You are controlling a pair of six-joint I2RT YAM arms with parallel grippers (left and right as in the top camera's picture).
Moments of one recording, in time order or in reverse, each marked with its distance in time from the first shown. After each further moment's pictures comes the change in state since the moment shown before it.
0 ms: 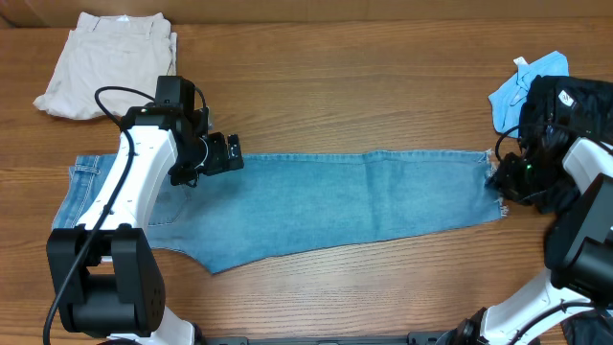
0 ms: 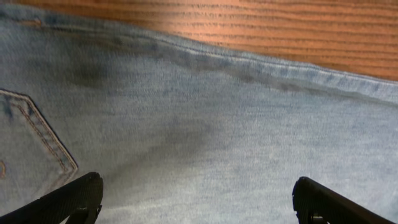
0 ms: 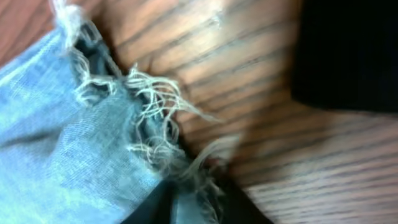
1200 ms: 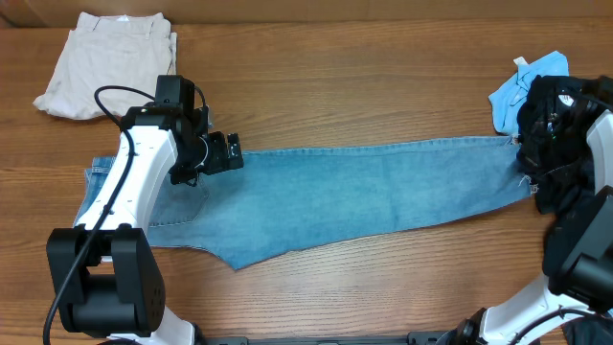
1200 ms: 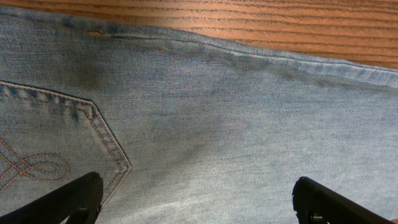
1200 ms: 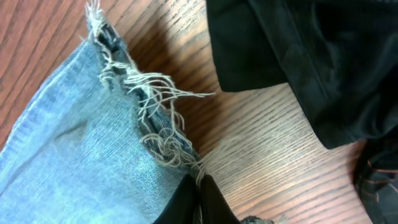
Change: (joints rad) left arm 0.000 0.000 0.000 0.008 0.000 0.000; right arm 0.017 -0.049 0.289 -0.285 0.164 0.199
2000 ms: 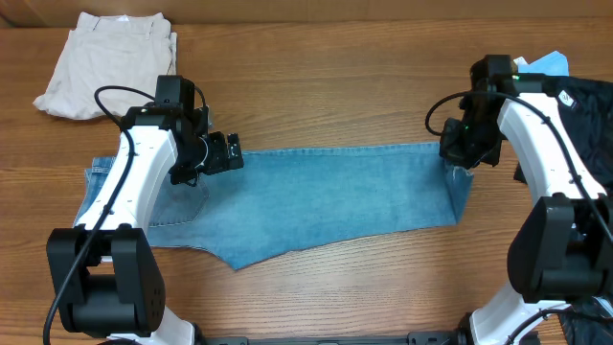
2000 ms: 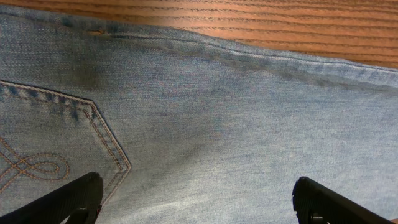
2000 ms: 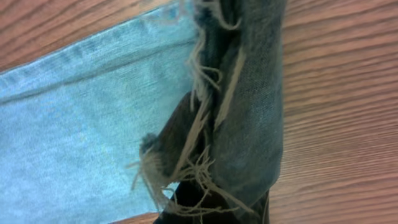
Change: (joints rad) left arm 0.000 0.000 0.000 -0.001 0.000 0.000; right arm 0.429 -0.039 0.005 -0.076 0.026 0.016
